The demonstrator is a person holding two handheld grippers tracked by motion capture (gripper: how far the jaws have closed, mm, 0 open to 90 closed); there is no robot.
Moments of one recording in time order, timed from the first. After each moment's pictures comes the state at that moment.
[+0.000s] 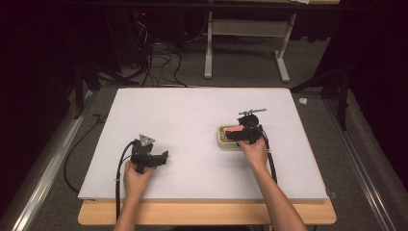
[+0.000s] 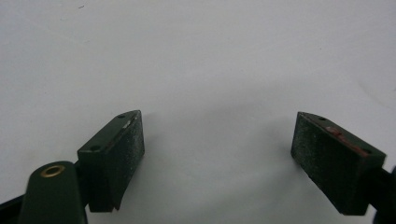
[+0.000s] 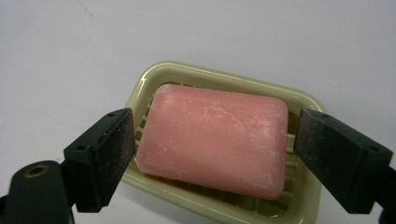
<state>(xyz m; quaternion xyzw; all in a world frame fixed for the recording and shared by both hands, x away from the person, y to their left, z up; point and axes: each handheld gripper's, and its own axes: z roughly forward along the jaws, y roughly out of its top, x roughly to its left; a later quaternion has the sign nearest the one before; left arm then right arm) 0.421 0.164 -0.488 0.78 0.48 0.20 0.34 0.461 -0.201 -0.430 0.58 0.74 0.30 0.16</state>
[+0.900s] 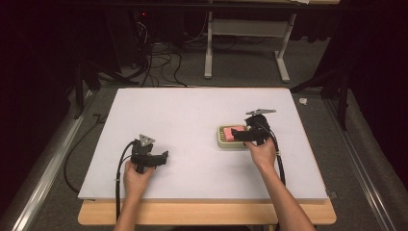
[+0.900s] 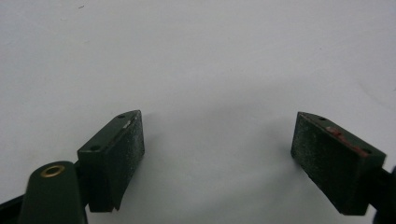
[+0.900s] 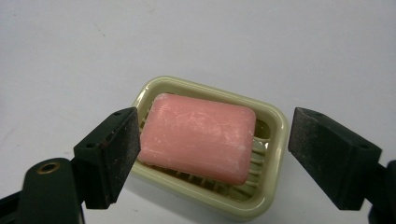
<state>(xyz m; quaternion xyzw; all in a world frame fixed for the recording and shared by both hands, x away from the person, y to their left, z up) 0.421 0.164 -0.488 0.78 0.48 0.20 0.34 0.442 -0.218 -0.411 0.55 0.74 0.33 0.20</state>
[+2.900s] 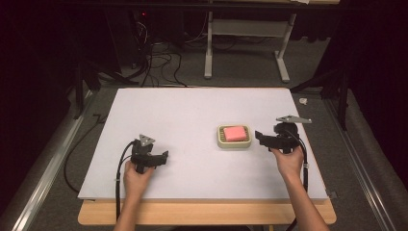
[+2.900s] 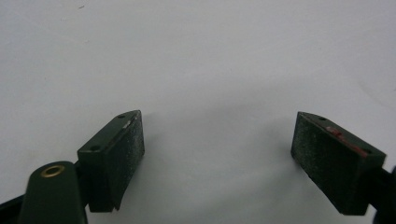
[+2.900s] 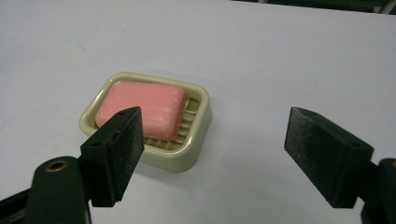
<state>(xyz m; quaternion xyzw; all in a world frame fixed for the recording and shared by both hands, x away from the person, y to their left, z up) 0.421 0.164 -0.488 0.78 0.48 0.20 0.34 0.398 -0.286 -0.398 0.56 0.70 0.37 0.23</state>
